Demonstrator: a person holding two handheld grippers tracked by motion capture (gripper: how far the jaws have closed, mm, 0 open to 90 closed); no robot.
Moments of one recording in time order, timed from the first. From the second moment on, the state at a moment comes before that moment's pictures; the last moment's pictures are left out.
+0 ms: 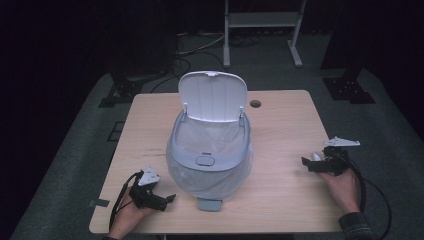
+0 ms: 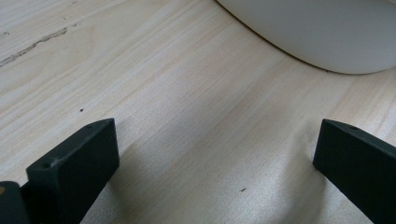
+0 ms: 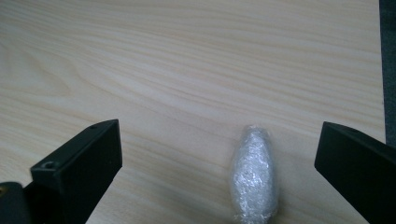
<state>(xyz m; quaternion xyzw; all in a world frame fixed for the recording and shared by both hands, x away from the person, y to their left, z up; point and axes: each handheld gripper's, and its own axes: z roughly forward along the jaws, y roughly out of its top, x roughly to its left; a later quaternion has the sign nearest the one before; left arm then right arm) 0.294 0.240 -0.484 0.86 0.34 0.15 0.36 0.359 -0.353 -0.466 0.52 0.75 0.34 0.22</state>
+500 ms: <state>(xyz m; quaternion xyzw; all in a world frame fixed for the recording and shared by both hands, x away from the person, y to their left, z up) 0.294 0.240 -0.484 0.86 0.34 0.15 0.36 0.362 -0.359 -0.477 0.54 0.75 0.32 0.21</state>
